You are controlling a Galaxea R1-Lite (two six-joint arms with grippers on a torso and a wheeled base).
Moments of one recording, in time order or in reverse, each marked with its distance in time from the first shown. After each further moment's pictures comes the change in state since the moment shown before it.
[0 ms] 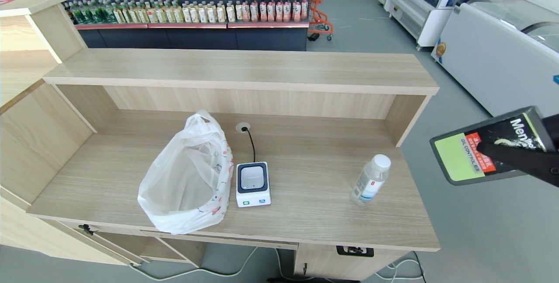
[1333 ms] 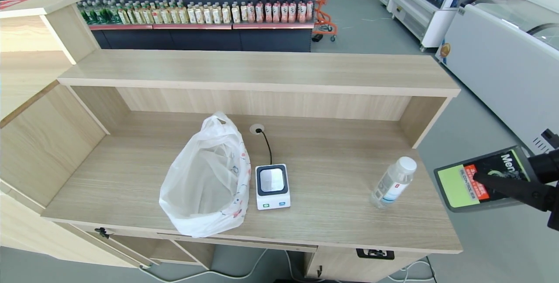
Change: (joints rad) left arm 0.000 0.000 0.000 0.001 0.000 0.002; right arm -0.121 0.001 0.154 -0.044 0.015 0.176
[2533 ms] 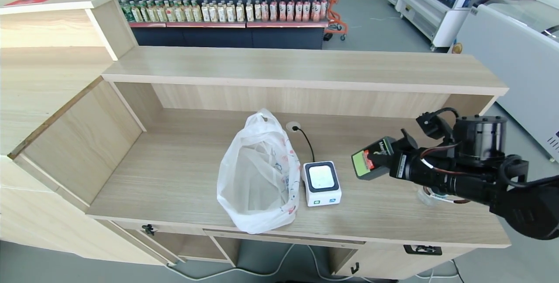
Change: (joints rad) left arm 0.000 0.000 0.000 0.000 0.000 0.001; right arm 0.037 0.789 -0.119 -0.594 0.001 -0.008
